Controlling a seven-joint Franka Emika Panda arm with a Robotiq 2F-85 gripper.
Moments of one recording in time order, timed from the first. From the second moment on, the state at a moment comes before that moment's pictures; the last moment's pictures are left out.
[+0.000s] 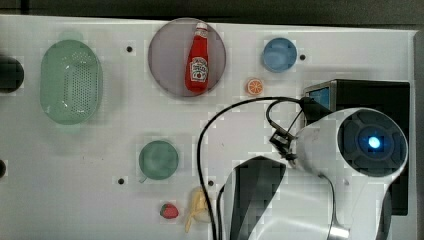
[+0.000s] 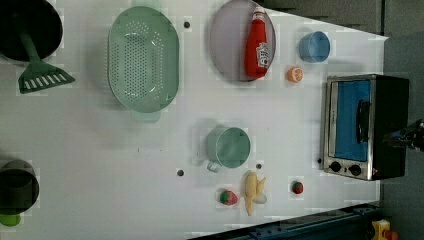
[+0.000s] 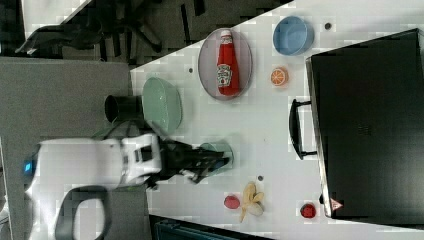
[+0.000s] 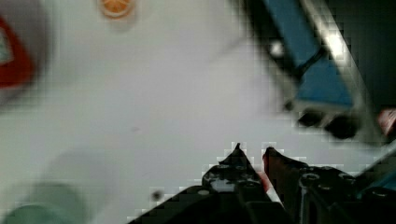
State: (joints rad) arm -0.04 -0.17 -0.25 -2.12 -0.16 0.30 -0.45
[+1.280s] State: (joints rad) arm -0.06 0.09 -0.45 -2.24 -0.16 0.82 -1.06
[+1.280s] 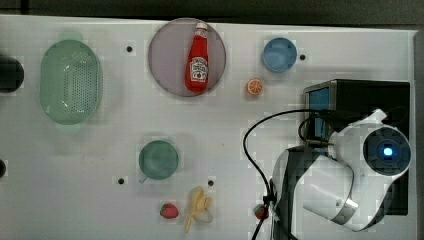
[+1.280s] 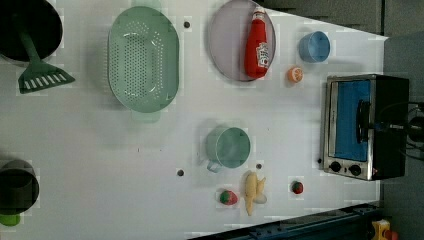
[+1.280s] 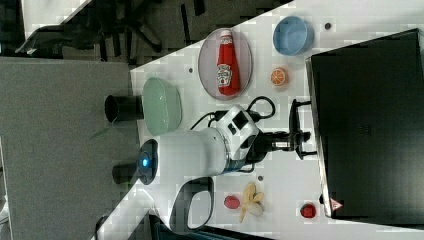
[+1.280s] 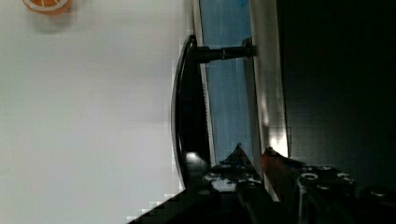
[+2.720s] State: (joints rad) arm 0.01 0.19 -0.30 -2.27 -0.65 0.84 -0.65
